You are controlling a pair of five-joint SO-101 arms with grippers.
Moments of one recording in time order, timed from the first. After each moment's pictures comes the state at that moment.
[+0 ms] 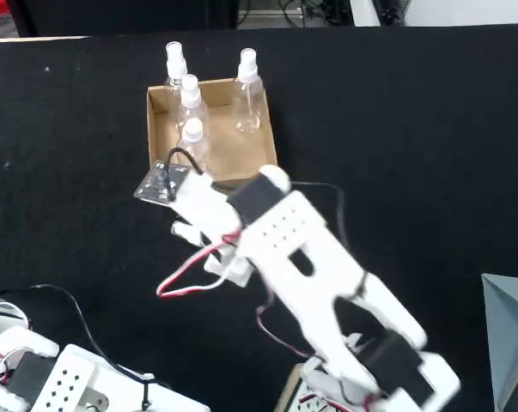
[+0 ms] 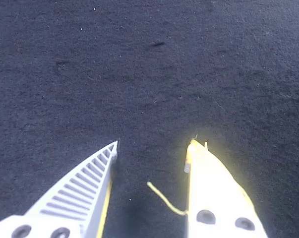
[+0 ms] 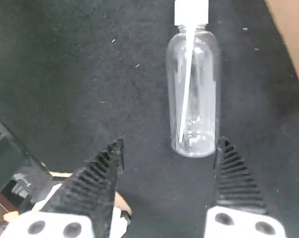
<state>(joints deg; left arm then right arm) -73.0 -103.7 92.4 53.8 9.1 -41.7 -11.7 13.6 95.0 23.4</state>
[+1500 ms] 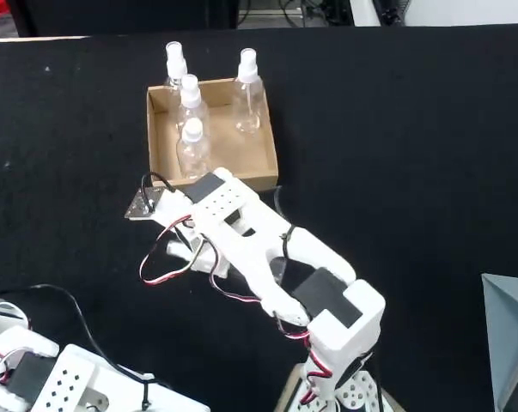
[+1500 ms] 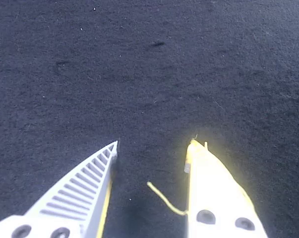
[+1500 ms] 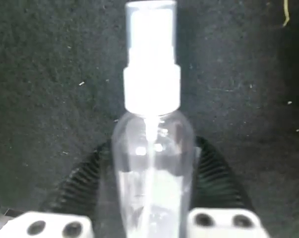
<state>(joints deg) -73.0 -103.7 92.4 53.8 9.1 -41.8 15.1 13.2 77.1 30.8</state>
